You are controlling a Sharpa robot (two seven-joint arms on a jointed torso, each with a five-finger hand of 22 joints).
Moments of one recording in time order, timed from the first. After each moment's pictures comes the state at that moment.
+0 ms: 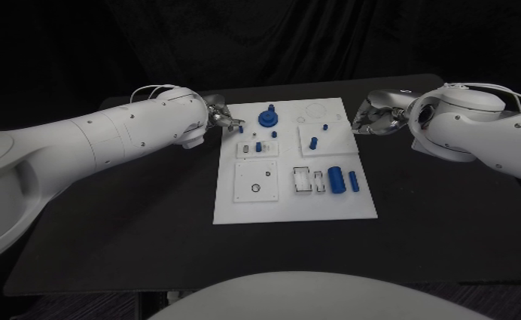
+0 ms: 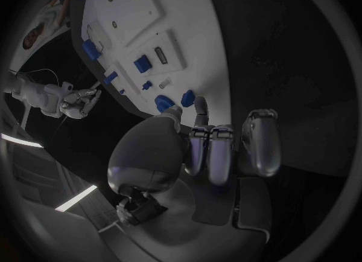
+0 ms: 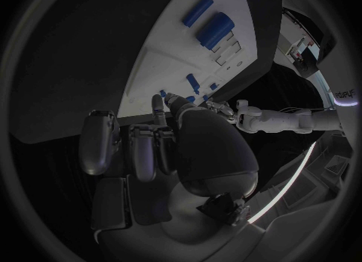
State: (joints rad) left arm 1.27 -0.51 -0.21 0.98 -1.06 -0.02 -0.31; left_hand 1.10 0.06 0.02 0.29 0.28 1.01 0.04 0.15 1.27 1.47 -0.03 1.57 1.31 1.47 -0.08 1.57 1.31 0.07 1.43 0.04 1.34 1.31; right arm 1.39 -0.93 -0.25 1.51 -1.37 -0.08 -0.23; right_hand 1.29 0.01 0.26 0.14 0.27 1.01 0.08 0.13 0.35 1.47 -0.02 1.55 1.31 1.47 -0.08 1.54 1.31 0.05 1.45 0.04 1.30 1.31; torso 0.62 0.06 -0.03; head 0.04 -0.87
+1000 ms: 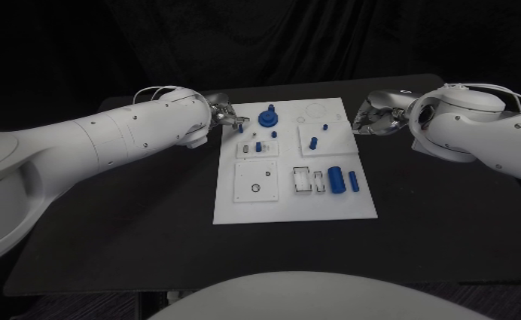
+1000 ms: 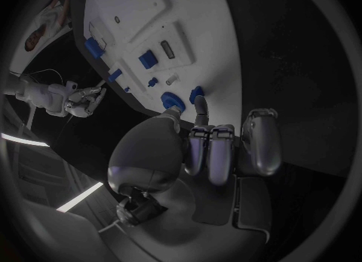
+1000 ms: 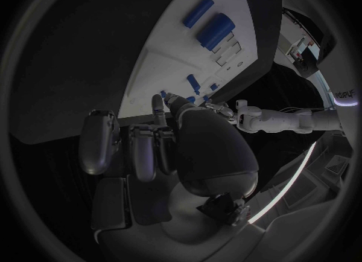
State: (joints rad) left arm 1.27 -0.50 -0.21 0.97 -1.05 -0.06 -0.26; left_hand 1.09 0.07 -0.01 0.29 0.27 1.01 0.04 0.14 1.26 1.47 -0.03 1.57 1.31 1.47 -0.08 1.57 1.31 0.07 1.42 0.04 1.32 1.31; right arm 1.39 -0.93 -0.25 1.50 -1.37 -0.08 -0.23; right_hand 1.29 0.01 0.26 0.14 0.27 1.01 0.08 0.13 0.35 1.47 -0.02 1.55 1.31 1.47 -0.08 1.54 1.31 0.05 1.45 0.04 1.30 1.31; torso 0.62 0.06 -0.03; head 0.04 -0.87
